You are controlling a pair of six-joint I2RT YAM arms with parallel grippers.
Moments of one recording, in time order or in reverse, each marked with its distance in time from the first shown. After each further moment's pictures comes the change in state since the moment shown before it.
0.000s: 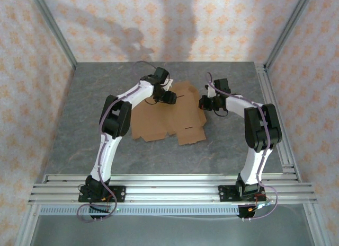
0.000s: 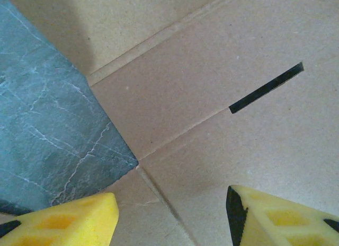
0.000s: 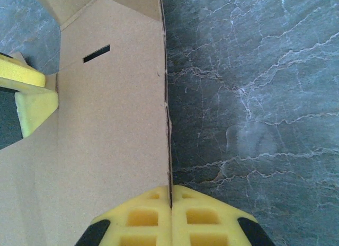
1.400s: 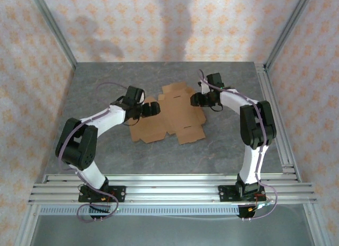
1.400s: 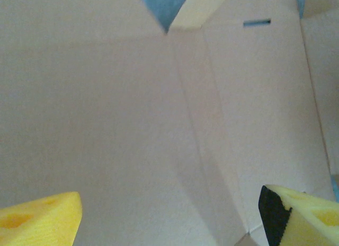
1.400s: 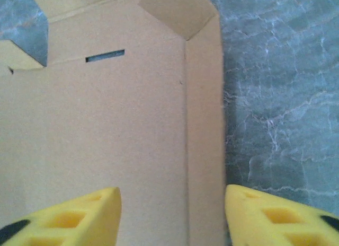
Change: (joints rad) left arm 0.059 -0.726 -0.968 0.453 -0.037 -0.386; right arm 0.058 0.065 0.156 -0.141 0.079 -0.085
